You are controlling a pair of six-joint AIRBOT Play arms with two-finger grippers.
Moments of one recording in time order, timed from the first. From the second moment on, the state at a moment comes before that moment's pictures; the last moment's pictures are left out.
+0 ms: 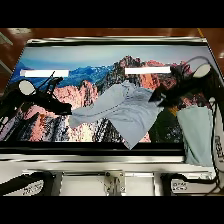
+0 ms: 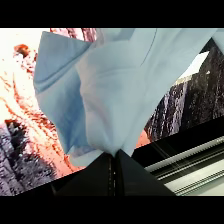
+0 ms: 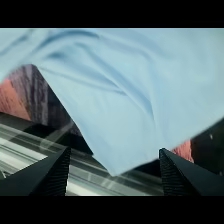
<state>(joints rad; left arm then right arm) -0.13 -1.28 1.13 1.18 -1.26 -1.37 -0.10 -1.48 1.29 -1.01 1.47 1.46</state>
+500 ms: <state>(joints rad) -0.13 -1.28 1.14 1.17 -1.25 -1.33 0.02 -1.26 0.53 -0.74 1.04 1.48</state>
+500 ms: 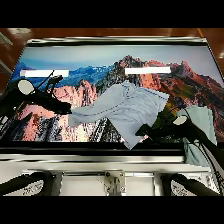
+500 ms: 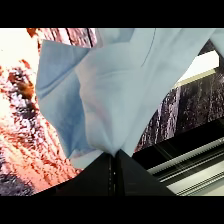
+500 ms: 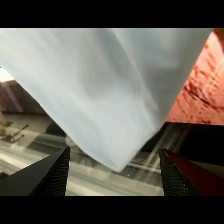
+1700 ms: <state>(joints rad) 0.06 -0.69 1.87 1.20 -0.97 -1.47 -0.13 -0.75 1.74 -1.06 1.09 1.42</state>
